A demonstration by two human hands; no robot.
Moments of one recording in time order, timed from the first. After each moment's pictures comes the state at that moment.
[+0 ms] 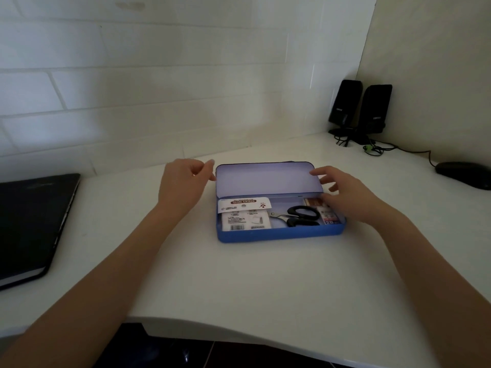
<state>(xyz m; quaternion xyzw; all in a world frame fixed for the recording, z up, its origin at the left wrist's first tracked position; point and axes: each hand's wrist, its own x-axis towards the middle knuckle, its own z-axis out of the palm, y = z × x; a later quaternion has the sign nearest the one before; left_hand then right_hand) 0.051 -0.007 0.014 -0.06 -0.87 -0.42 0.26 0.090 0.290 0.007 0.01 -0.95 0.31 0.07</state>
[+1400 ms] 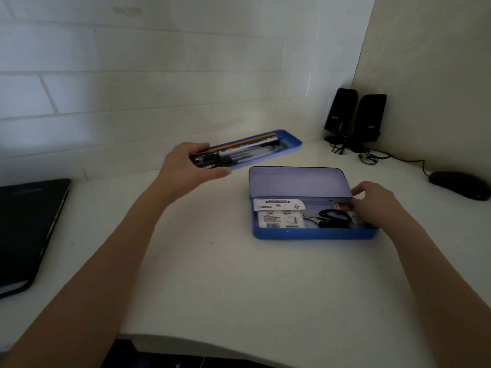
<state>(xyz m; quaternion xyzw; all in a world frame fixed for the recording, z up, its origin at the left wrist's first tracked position) 0.019 -0.009 0.036 -0.12 -0.88 -0.42 0.20 0.086 0.327 0.008 -0.21 -0.93 0.29 0.10</state>
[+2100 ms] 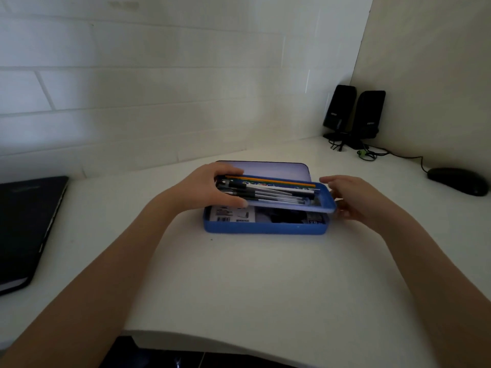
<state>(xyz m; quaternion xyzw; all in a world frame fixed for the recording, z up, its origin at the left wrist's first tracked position) 0.039 0.010 0.027 -0.25 -0.89 -0.38 -0.01 0.094 0.292 0.023 -0.15 -0.82 0.56 0.02</state>
